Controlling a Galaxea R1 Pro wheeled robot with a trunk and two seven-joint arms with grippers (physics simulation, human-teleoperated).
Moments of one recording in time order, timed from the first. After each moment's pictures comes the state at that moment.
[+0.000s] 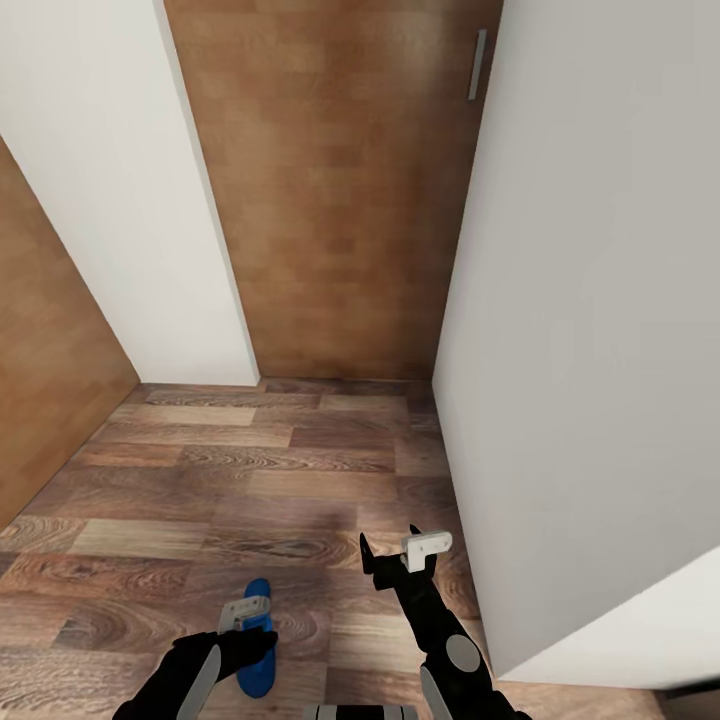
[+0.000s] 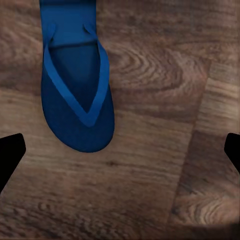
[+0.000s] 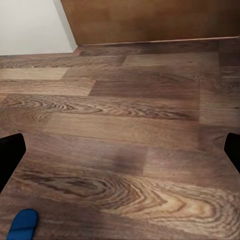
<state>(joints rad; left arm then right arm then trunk) -0.38 -0.02 0.08 -0.68 0.16 0.48 -0.04 -0.19 0.12 0.36 -1.26 -0.08 -0.02 -0.09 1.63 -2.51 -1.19</state>
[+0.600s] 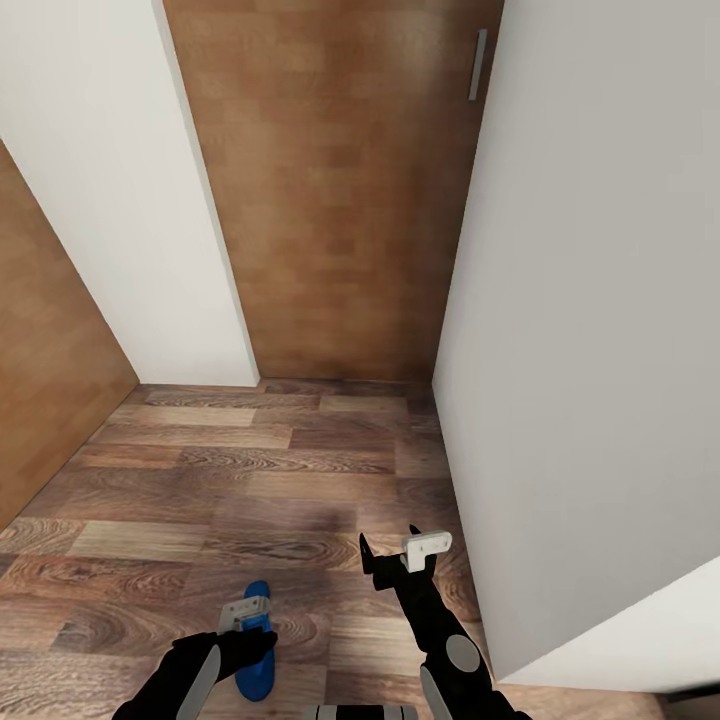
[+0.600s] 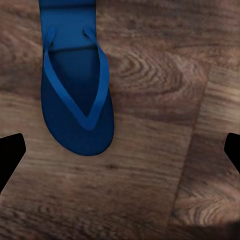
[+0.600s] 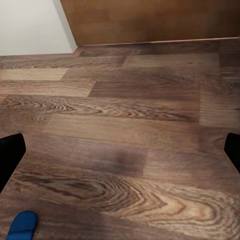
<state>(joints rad) -0.38 -0.02 0.08 -0.68 0.16 0.48 -0.04 -0.19 0.12 0.36 -1.26 -0.08 -0.02 -0.09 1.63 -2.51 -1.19</state>
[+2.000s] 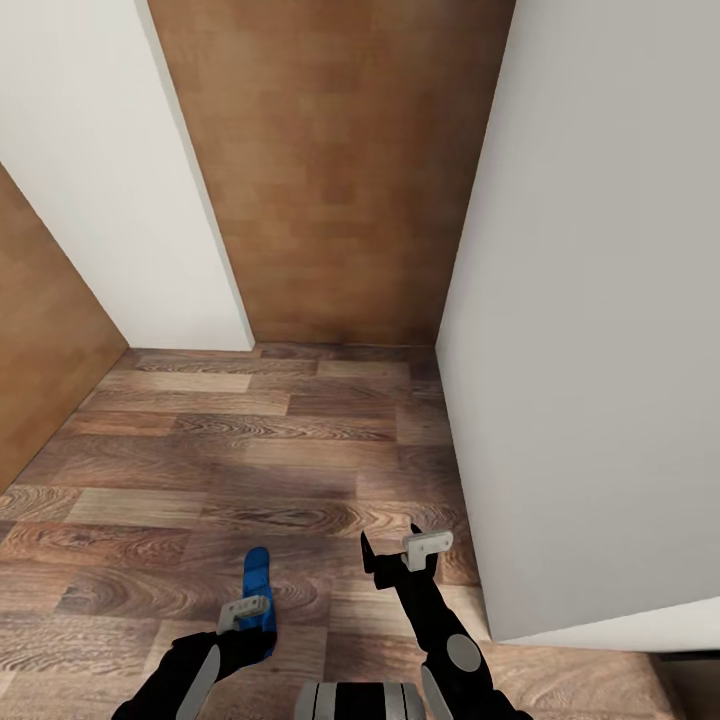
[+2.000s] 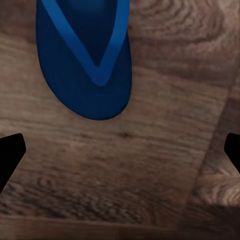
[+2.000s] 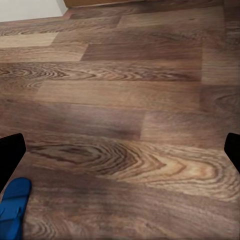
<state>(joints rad) -0.38 -0.02 0.08 -0.68 0.16 0.48 -0.04 -0.19 0.12 0.36 -1.26 -0.07 -0.02 -0.09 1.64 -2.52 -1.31</state>
